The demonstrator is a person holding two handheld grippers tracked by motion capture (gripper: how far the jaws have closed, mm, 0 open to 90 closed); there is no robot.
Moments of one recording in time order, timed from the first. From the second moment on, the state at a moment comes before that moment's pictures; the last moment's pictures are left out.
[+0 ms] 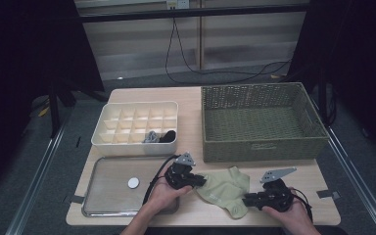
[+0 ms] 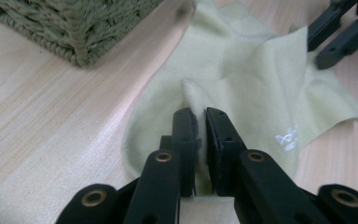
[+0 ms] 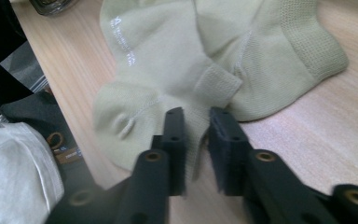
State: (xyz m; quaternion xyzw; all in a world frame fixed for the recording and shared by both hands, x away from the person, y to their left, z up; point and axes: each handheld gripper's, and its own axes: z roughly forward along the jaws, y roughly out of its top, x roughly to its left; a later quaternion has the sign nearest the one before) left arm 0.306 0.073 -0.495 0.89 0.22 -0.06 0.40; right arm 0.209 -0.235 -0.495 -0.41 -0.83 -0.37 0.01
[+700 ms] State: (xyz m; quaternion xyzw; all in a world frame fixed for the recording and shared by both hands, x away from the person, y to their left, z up) left arm 0.298 0.099 -0.467 0.86 0.22 -0.04 0.45; right arm 0.219 -0.253 -0.470 -0.42 -0.80 -0.43 0.00
